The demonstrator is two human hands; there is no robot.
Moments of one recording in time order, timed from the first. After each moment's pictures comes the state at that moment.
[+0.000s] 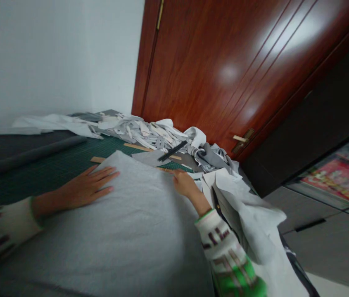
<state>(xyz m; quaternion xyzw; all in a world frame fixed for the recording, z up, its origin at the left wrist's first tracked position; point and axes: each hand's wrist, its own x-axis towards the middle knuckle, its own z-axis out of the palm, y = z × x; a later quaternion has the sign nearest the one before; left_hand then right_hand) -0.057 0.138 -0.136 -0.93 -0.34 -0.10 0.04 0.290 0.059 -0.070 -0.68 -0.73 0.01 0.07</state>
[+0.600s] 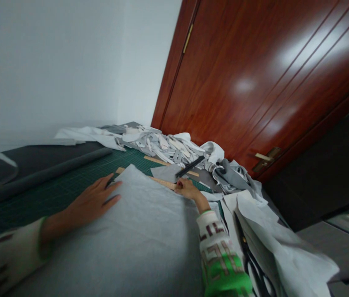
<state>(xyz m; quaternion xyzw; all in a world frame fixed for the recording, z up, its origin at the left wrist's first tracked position) -0.087 0.131 -0.142 -0.86 -0.49 -0.15 0.05 0.271 0.151 -0.096 -0.65 -0.76 0.08 0.02</state>
